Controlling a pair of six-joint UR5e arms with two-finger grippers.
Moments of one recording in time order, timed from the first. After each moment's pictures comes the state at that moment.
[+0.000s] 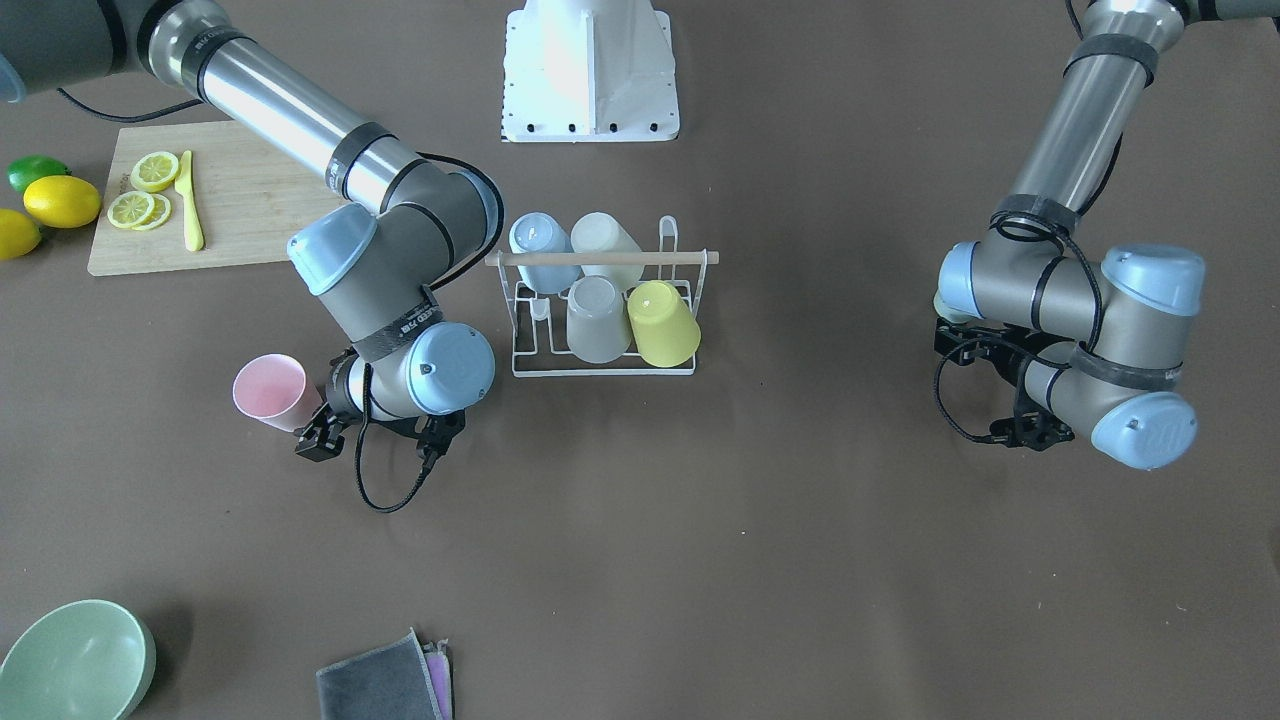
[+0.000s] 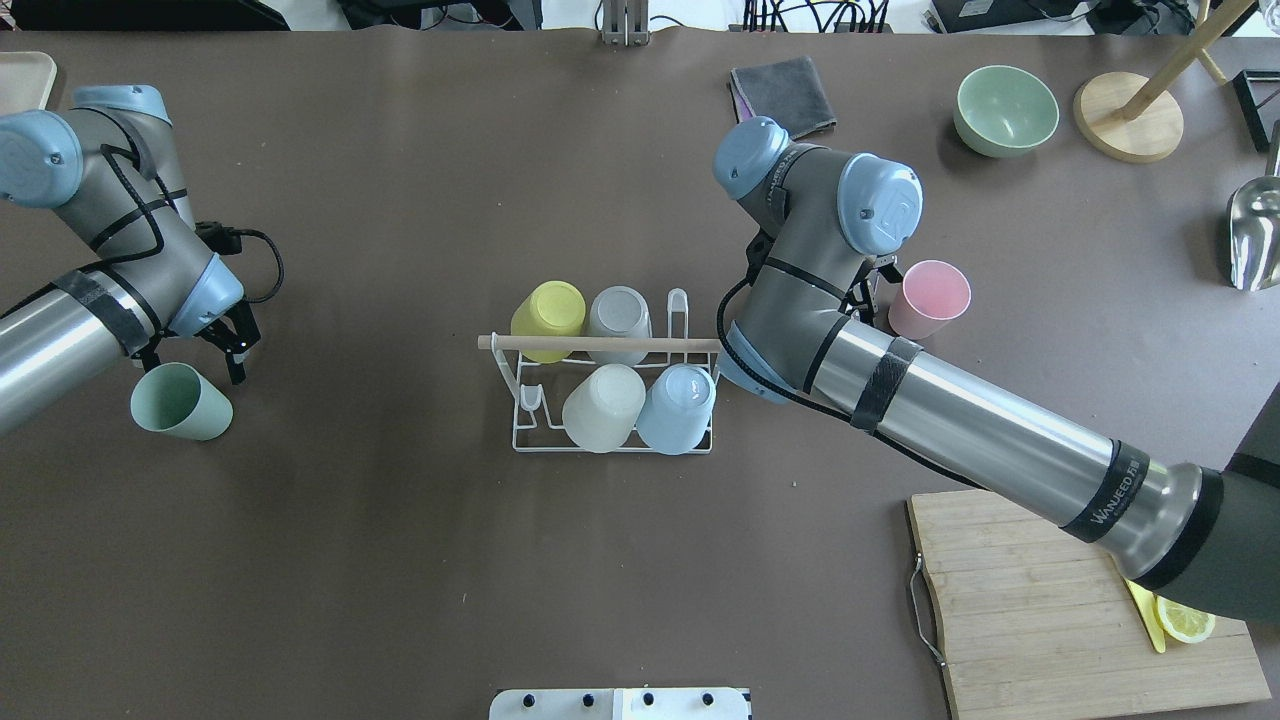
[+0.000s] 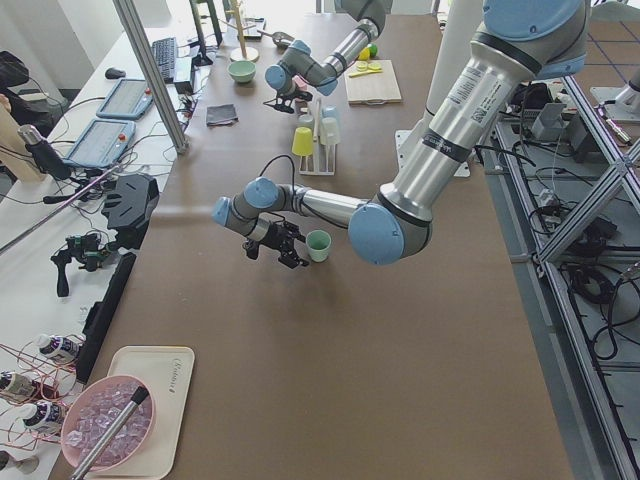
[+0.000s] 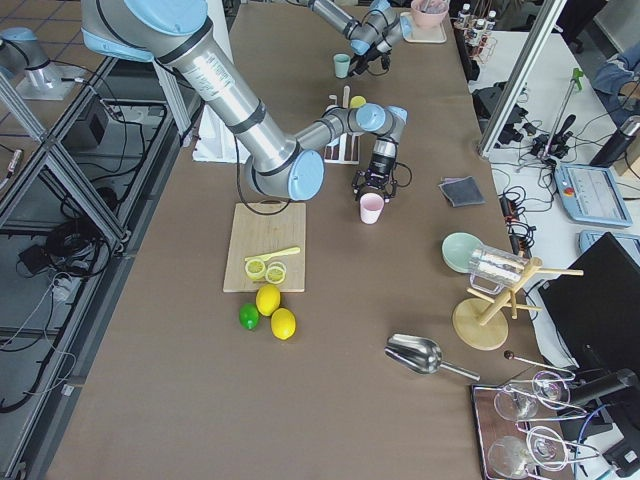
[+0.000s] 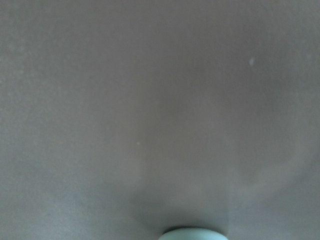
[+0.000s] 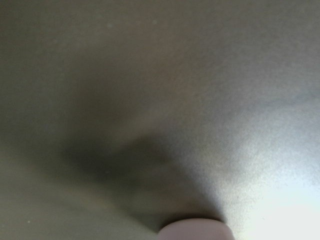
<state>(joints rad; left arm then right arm) -0.96 -2.14 -1.13 -0.88 -2.57 -0.03 0.68 -0.71 1.14 -2.12 1.75 -0.46</state>
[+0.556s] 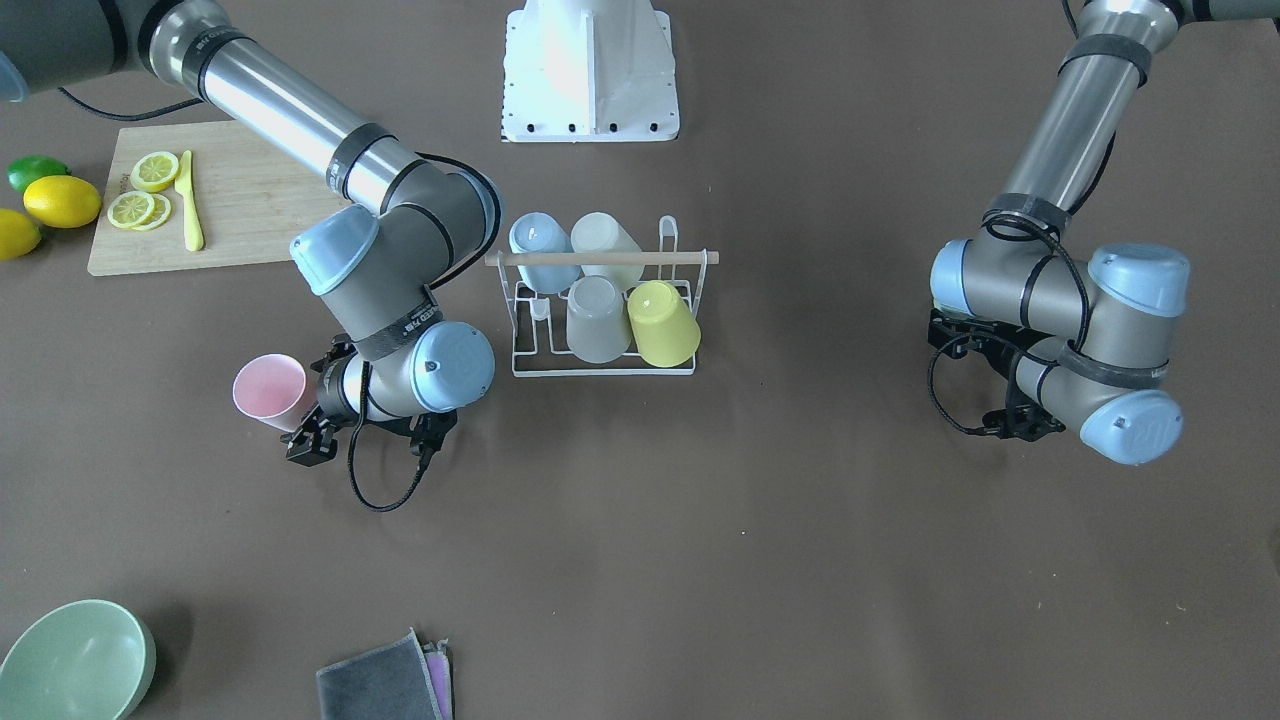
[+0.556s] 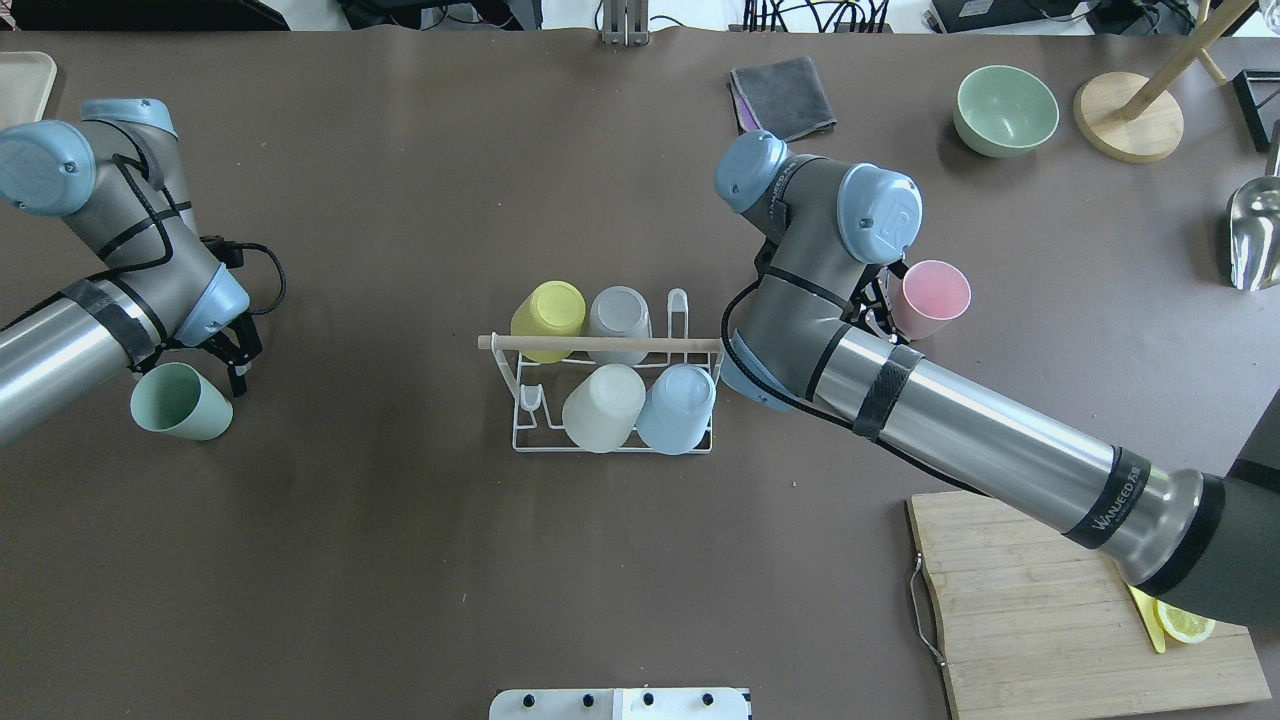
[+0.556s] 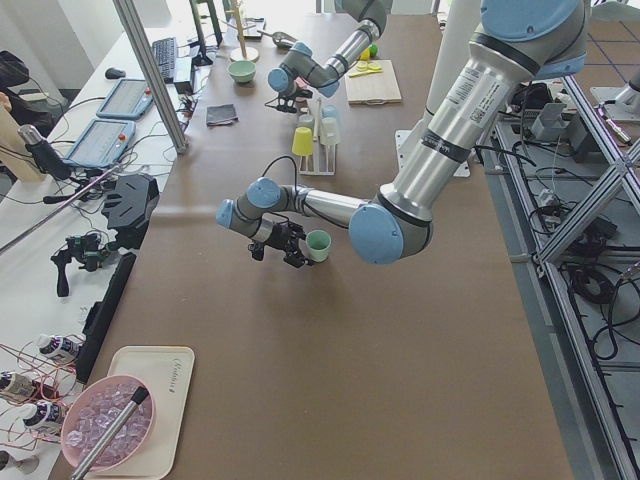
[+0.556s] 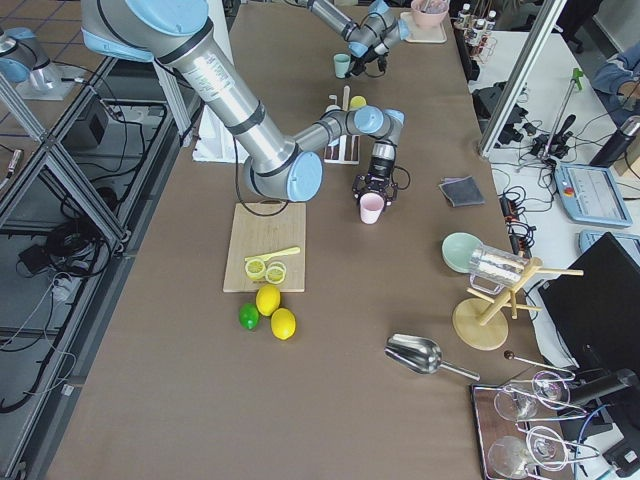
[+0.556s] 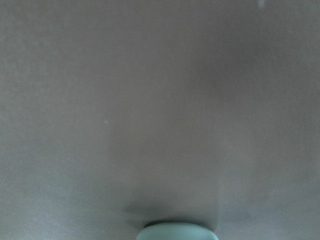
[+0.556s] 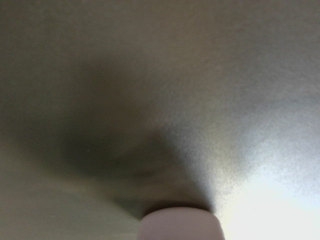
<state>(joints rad) -0.94 -2.14 -1.13 -0.82 -2.58 -0.01 0.68 -0.72 1.14 -2.13 1.68 -0.53</state>
